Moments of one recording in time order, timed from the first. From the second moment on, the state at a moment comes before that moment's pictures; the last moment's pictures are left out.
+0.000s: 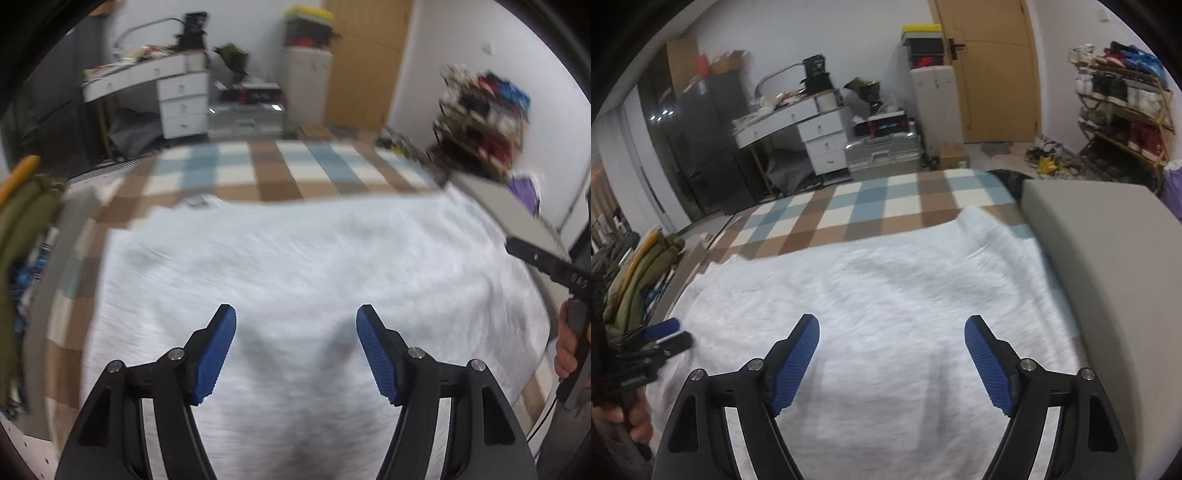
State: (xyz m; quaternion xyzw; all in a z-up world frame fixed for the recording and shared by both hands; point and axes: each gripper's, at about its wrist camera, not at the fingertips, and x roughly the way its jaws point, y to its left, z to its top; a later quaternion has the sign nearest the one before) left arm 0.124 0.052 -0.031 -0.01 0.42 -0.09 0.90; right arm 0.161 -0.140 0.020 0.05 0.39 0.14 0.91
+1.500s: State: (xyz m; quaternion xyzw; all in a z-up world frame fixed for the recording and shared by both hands) left arm 0.041 0.069 -0.044 0.02 0.40 -0.11 0.91; right arm 0.088 -0.193 -0.041 -0.05 0.43 -0.02 0.90
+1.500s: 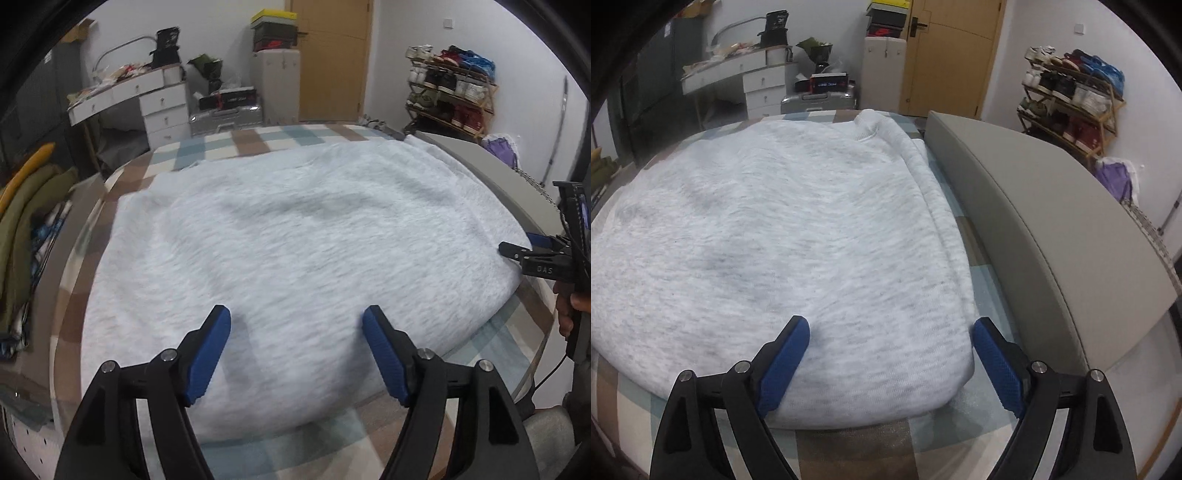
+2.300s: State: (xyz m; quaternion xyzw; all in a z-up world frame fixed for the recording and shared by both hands) left arm 0.031 0.172 -0.084 -0.36 0.39 -0.02 0.85; right arm 0.071 -0.138 0.002 0.01 0.33 0.11 0.94
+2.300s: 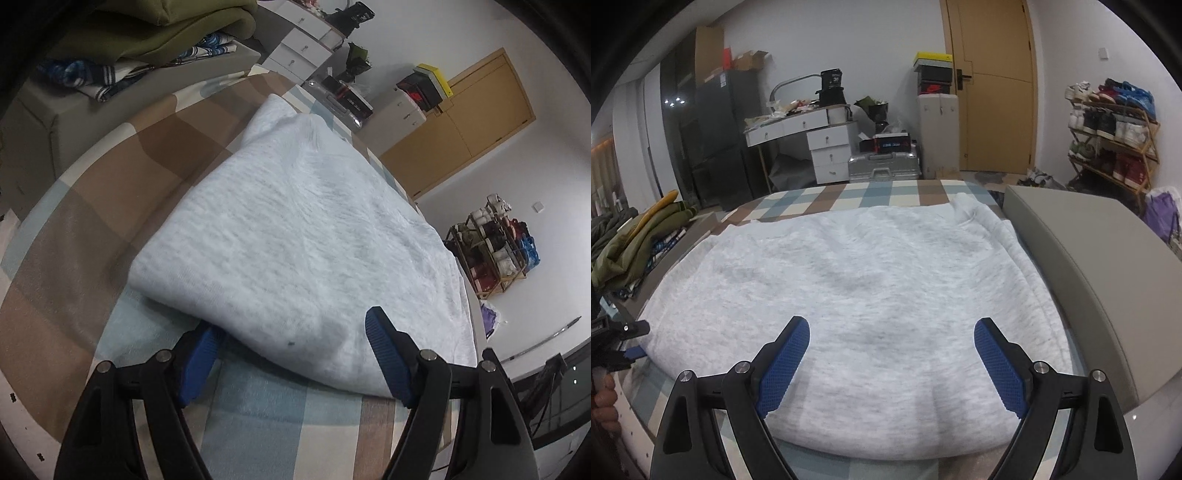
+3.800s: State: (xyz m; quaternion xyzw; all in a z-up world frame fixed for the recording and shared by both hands) left arm 0.038 0.160 -0.103 -0.50 0.38 -0.19 0.76; right arm 0.046 0.083 -0.034 -0.20 0.33 0.30 0.87
